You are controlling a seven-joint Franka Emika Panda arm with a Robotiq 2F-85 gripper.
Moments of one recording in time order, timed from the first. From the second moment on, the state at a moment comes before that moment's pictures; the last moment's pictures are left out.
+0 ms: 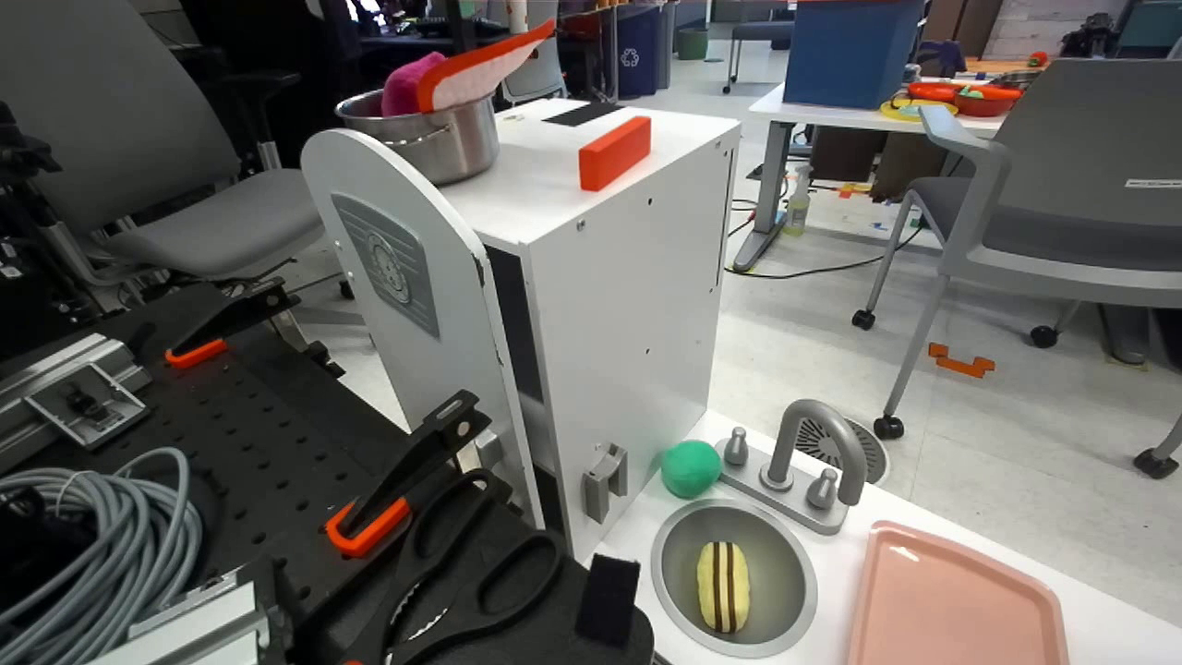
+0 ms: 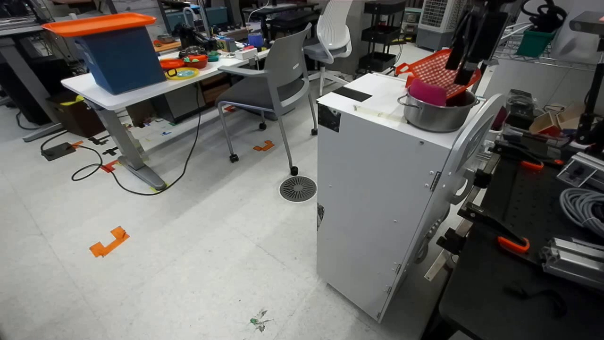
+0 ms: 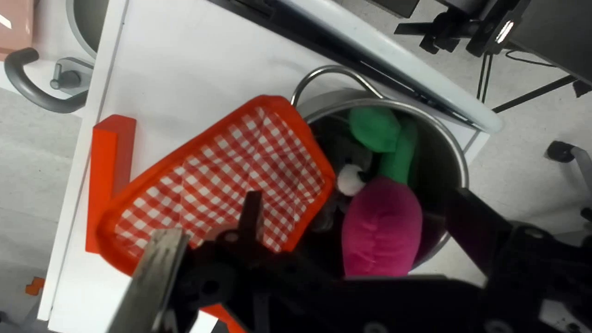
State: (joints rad) arm 0.11 -0.08 -0.07 -2.50 0.09 2.47 -0.51
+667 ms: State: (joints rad) arm 0.11 -0.04 -0.01 -2.45 0.14 2.50 -0.52
